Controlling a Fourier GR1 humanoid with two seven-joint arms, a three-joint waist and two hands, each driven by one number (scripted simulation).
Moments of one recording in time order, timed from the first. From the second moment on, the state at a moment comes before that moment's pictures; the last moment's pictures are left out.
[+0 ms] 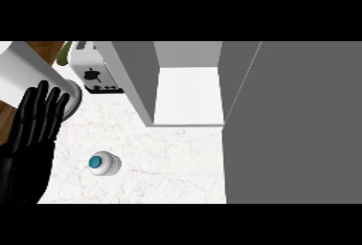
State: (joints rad) left arm 0.03 0.09 -0.04 -2.10 0.03 -0.02 0.03; right arm 0.01 -0.10 -0.01 -2.10 0.02 -0.02 -0.03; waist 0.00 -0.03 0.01
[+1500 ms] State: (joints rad) left arm 0.41 0.30 0.30 -2.26 0.69 -0.54 0.17; right arm 0.20 -0.06 0.34 -2.47 0.01 0.05 0.29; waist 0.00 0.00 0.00
